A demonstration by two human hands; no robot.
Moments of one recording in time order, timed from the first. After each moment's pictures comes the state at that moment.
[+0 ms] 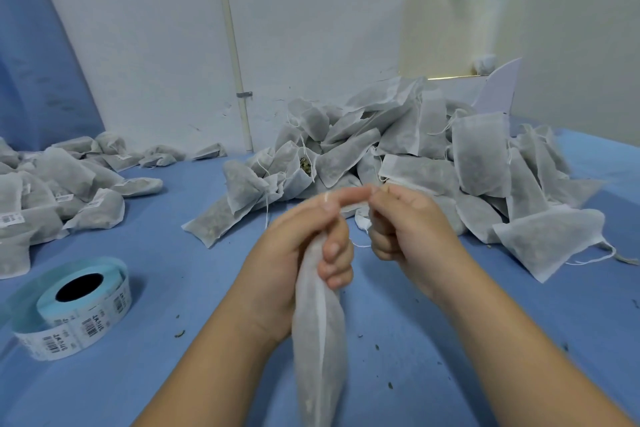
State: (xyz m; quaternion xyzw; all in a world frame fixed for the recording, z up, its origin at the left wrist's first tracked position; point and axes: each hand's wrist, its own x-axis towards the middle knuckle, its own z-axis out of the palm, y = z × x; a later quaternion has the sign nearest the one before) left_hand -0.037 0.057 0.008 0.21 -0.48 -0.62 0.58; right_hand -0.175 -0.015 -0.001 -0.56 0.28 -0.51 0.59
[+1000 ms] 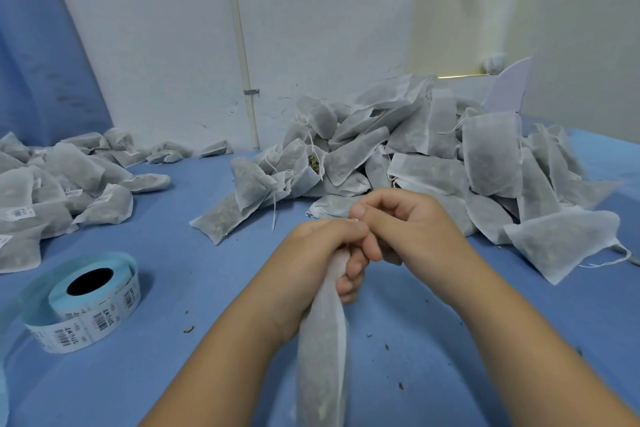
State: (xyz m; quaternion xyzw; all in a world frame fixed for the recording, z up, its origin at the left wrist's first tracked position) left_hand -0.037 0.058 0.007 0.40 -0.54 -0.55 0.50; right_hand -0.174 -0.005 0.001 -0.70 0.28 -0.45 0.49
